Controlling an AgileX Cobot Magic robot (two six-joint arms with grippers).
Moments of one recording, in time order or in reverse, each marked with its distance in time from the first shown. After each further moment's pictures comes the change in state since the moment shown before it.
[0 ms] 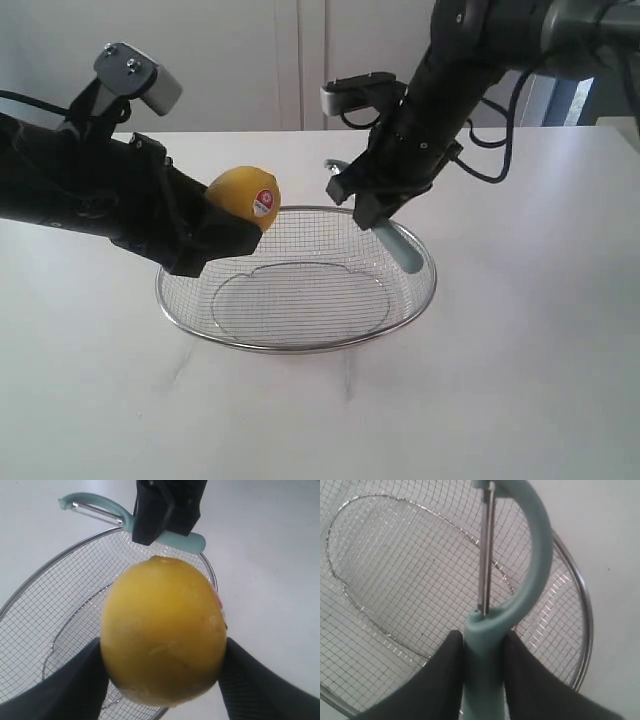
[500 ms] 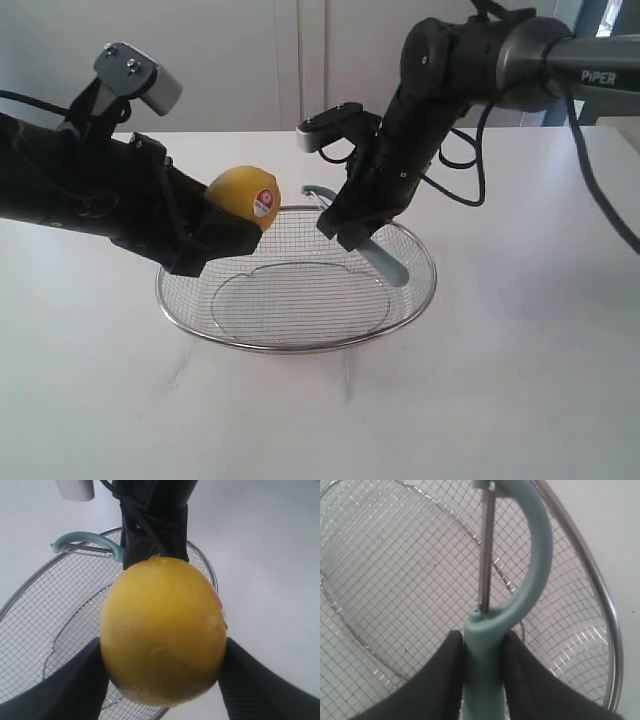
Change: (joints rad) left arm 0.000 0.000 0.000 0.000 -0.001 0.000; right arm 0.035 0.082 -0.002 -0.001 -0.070 -0.157
